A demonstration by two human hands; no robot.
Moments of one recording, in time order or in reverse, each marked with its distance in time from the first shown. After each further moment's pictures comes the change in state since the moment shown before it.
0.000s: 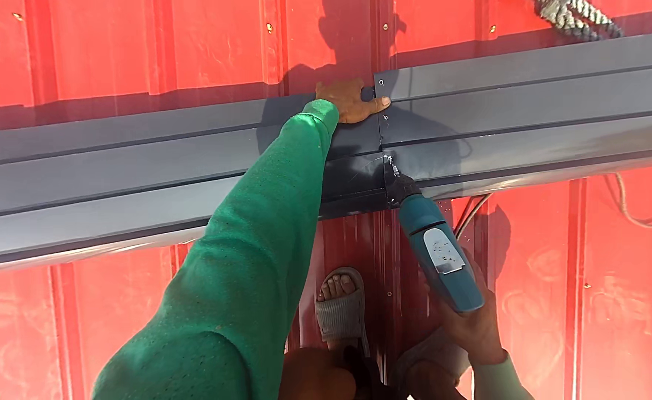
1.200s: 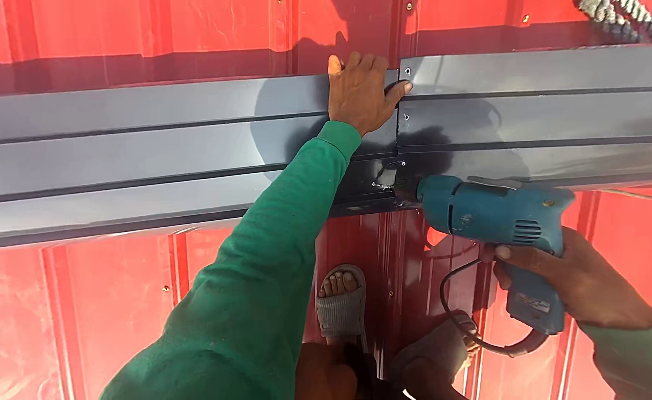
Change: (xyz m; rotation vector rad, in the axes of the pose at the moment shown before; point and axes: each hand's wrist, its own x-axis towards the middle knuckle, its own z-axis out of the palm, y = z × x) left_hand -0.024 0.008 0.030 0.051 0.528 0.049; right_hand 0.131 -0.044 -0.088 0.356 -0.482 0.570
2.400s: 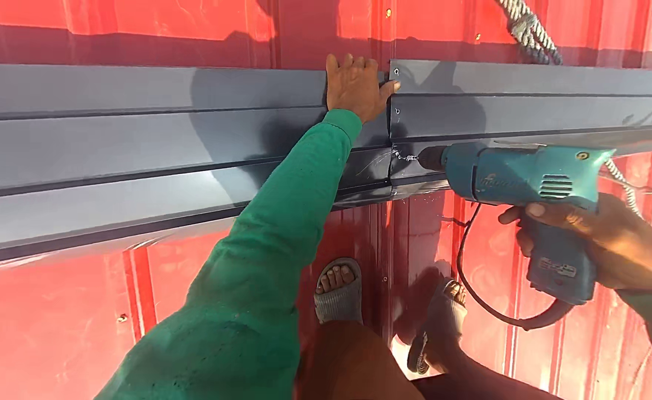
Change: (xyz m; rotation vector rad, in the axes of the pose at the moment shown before) left_hand 0.009 -0.009 0.001 -0.132 -0.117 0.013; right_hand -0.038 -0.083 0.031 -0.147 0.249 0.113
